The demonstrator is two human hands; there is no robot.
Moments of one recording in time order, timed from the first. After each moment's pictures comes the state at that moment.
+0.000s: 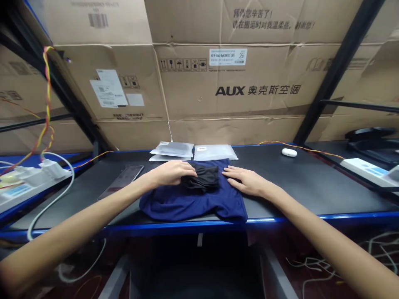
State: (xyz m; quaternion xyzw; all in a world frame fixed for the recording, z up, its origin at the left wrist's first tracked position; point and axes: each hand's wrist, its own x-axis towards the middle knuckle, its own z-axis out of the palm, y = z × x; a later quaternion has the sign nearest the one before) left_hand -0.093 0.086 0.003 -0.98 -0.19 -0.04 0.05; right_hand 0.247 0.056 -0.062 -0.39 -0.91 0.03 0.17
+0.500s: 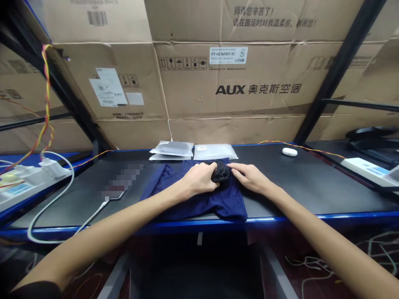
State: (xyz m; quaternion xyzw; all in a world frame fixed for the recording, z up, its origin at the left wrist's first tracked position) left_hand 0.006 0.043 -0.006 -0.89 -0.43 -0.12 -0.01; right_hand 0.239 0.047 -0.048 -0.44 -0.84 0.08 0.30
